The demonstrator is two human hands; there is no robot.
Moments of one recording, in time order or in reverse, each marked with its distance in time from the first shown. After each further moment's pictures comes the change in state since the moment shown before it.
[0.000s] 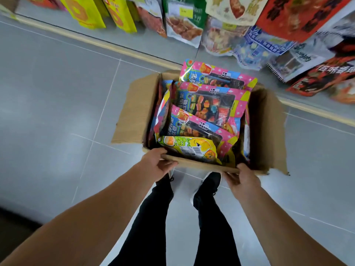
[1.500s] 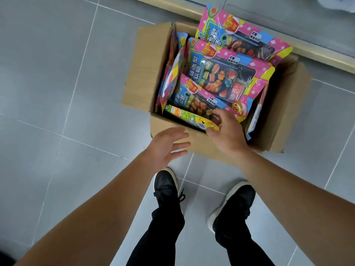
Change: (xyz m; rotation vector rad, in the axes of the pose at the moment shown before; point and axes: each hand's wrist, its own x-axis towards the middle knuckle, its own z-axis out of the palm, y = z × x) left_hand 0.296 0.046 -0.015 0.305 -0.276 0.231; right_hand 0.261 0.094 0.216 -1.332 -0.365 -1.139
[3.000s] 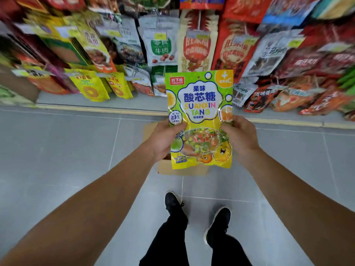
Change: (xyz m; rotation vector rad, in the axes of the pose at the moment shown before) left_hand -0.517 0.150 0.126 0.399 -0.295 0.464; right_hand -0.351 -0.279 -0.360 0.678 0.510 0.177
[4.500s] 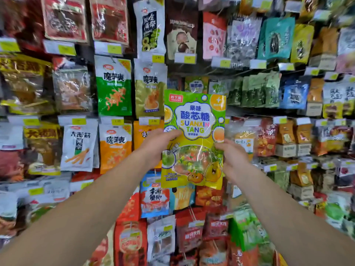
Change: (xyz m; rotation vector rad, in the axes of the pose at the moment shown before) left_hand -0.160 0.351 0.474 0.164 -0.245 0.886; right_hand 0.025 -0.325 -0.482 0.732 0.145 -0.558
